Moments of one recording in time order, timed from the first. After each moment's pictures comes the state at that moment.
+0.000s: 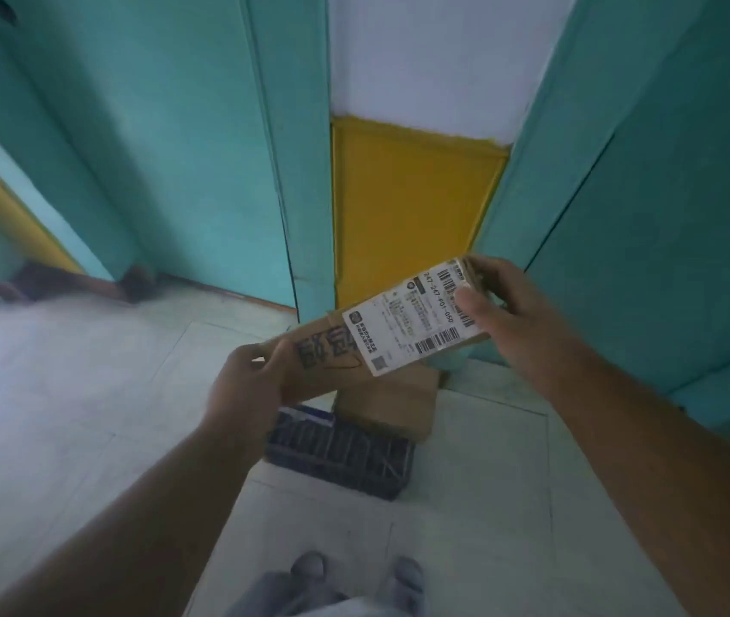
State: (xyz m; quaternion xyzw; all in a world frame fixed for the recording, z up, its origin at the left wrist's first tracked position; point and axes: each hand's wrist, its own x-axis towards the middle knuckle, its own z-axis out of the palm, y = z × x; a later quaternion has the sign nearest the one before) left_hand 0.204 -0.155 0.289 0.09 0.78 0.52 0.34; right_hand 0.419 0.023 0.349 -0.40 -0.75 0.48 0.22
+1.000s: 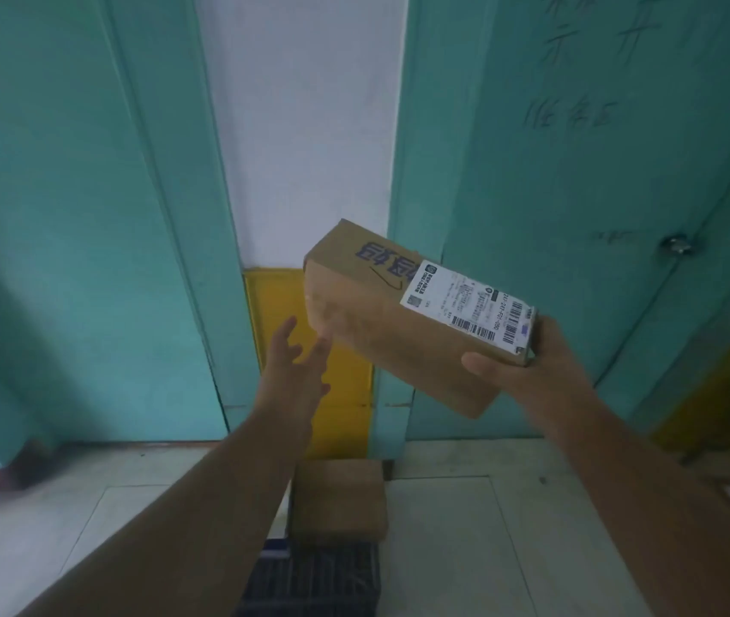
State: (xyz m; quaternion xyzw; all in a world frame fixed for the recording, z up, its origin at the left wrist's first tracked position) left_hand 0.265 -0.070 0.413 0.28 0.58 0.63 0.43; right_hand 0.525 -0.017 0.434 -0.50 -0.62 0.41 0.45
